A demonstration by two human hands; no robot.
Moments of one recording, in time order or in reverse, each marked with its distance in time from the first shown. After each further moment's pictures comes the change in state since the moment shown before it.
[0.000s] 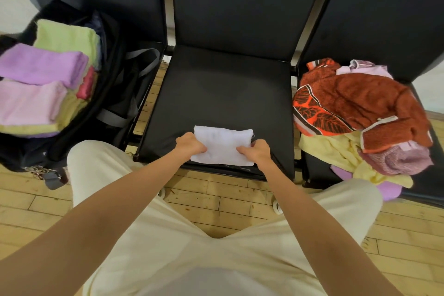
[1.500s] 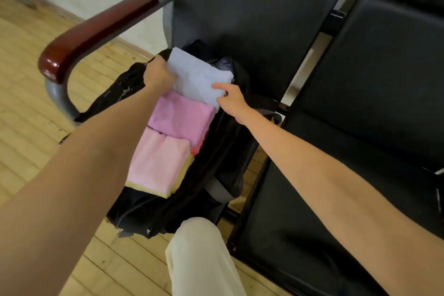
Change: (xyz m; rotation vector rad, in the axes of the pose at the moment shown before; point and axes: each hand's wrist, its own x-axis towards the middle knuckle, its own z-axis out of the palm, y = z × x) left_hand 0.225 -0.137 -0.436 -0.176 0.803 0.041; right_hand 0.038 -0.477 0.231 0.032 -0.378 -0.742
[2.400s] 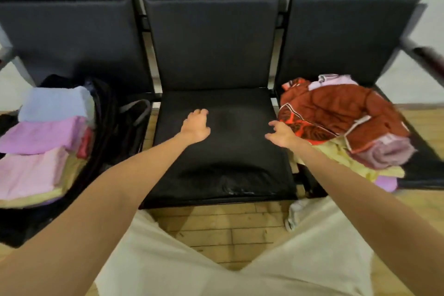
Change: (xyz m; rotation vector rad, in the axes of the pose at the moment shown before) left_hand -0.399 0.207 0.144 0.321 -0.622 0.796; right_hand -0.427 0.233 -0.273 -0.186 0.426 0.530
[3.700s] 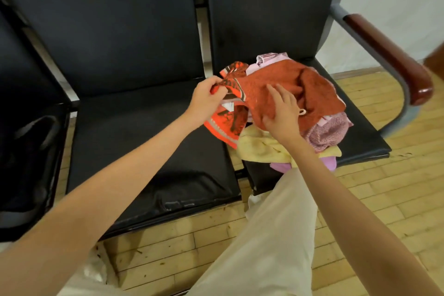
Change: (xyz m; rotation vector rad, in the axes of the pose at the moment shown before) left_hand 0.052 0.242 0.037 -0.813 0.073 0.299; right_hand -0.001 0.142 -0.111 -0.145 0.648 -0.207
